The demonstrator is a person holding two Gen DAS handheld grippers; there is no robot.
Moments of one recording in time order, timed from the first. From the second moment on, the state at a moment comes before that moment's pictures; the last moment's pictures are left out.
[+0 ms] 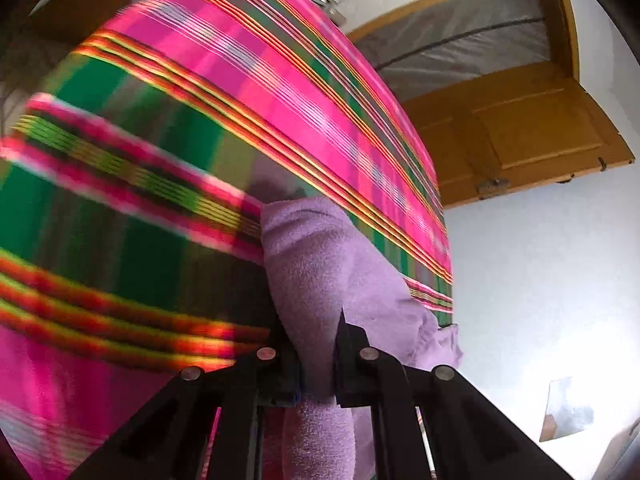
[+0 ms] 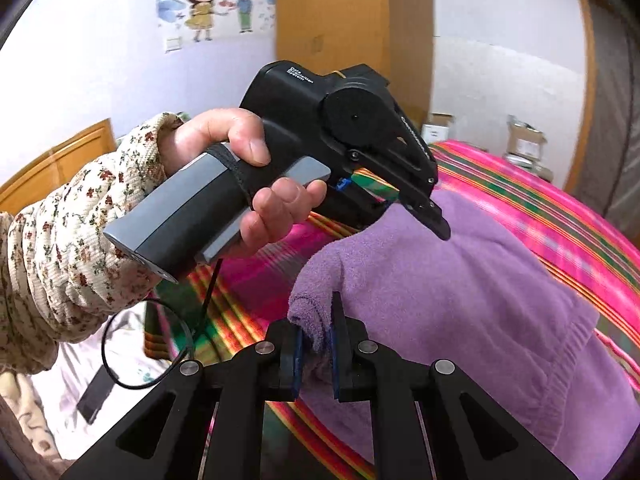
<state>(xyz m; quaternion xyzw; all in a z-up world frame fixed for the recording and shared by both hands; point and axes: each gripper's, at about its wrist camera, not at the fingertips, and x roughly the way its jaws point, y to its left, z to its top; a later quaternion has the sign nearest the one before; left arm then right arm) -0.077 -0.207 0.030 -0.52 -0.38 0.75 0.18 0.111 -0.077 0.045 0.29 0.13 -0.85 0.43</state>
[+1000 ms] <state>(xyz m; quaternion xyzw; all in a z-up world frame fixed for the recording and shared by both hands) 0.034 -0.279 0.059 -0.45 -0.36 0.81 0.04 0.089 -0.050 0.057 0.32 0.04 -0.81 0.49</state>
